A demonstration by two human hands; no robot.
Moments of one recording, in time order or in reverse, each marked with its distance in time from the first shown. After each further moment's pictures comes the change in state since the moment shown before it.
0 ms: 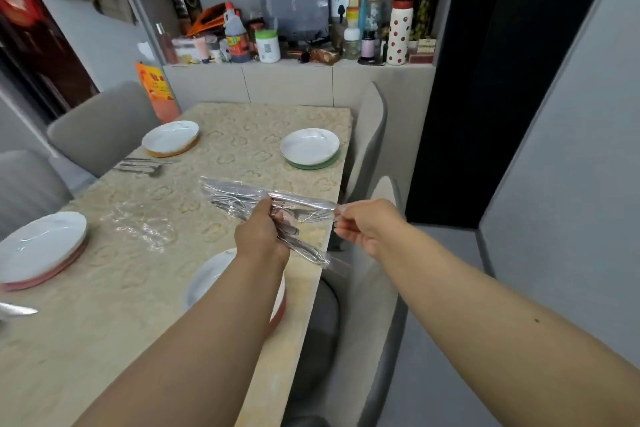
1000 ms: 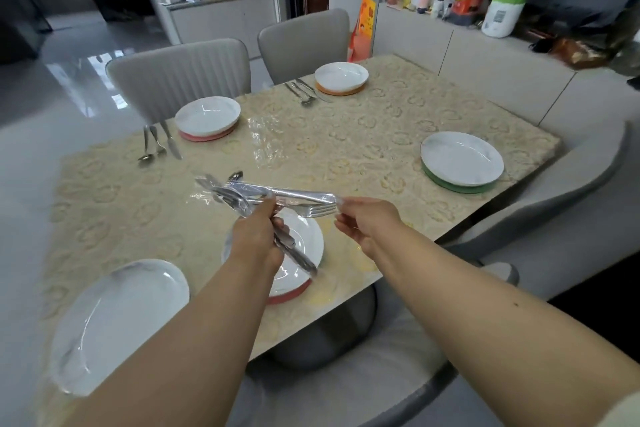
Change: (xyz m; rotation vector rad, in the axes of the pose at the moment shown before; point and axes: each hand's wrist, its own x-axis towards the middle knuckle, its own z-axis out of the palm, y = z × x) left_hand 0.037 -0.014 -0.034 -0.293 0.592 0.256; right_hand 0.114 -0.004 0.090 -0.333 -0.545 0.184
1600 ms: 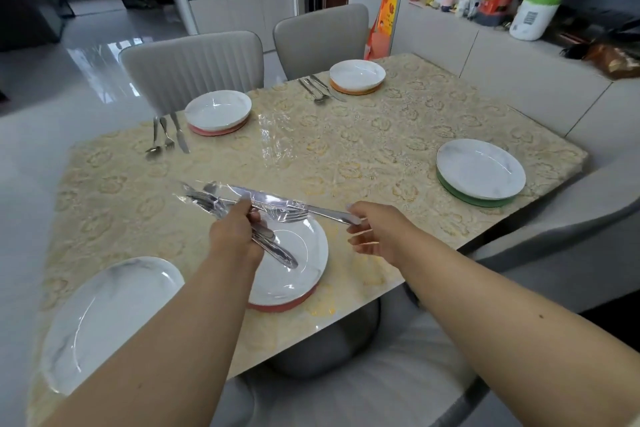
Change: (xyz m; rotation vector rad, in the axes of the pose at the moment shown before) left_hand 0.044 0.015 -0.016 -0.115 0.129 0.052; right_hand 0.031 -0.008 -0.014 -0.370 -0.209 0.059
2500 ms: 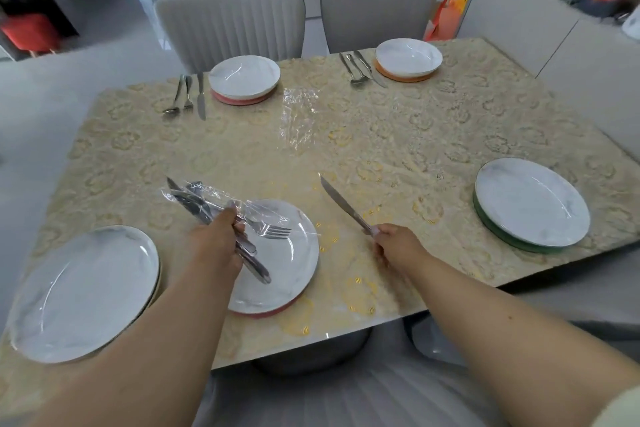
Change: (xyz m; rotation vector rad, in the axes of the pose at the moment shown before) left_hand 0.034 -0.033 -0.002 0.082 0.275 0.129; right_hand 0.123 0.027 -0.059 -0.523 -0.089 -0.136
